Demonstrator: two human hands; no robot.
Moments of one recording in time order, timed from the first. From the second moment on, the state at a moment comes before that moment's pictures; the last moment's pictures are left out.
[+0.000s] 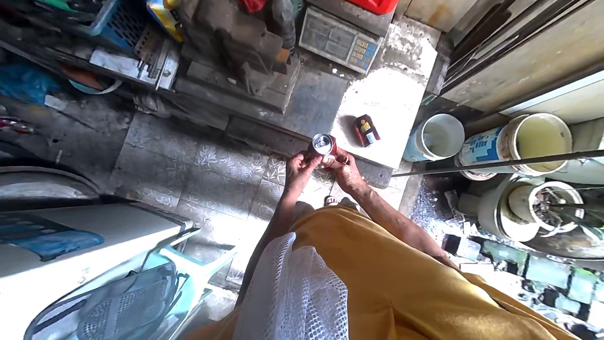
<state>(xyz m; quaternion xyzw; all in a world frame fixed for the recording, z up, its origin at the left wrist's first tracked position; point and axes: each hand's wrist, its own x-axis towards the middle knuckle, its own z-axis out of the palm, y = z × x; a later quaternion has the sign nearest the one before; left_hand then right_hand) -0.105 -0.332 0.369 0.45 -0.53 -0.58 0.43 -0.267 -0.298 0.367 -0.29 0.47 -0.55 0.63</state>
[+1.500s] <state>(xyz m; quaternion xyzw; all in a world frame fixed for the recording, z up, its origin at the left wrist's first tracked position) -0.105 -0.369 0.357 0.40 -0.68 -0.55 0.28 -0.307 -0.315 0.362 -0.48 0.51 -0.44 0.57</state>
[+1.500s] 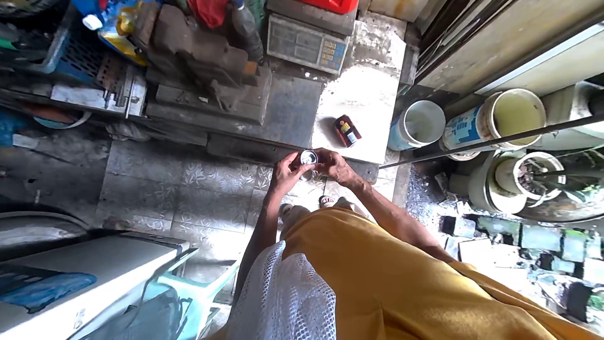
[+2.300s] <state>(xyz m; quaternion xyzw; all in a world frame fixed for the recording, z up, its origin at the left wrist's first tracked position) -0.158 -0.518 0.308 0.61 -0.65 -0.39 0.24 -0.426 -0.340 0.332 -0.50 0.80 -0.22 0.23</state>
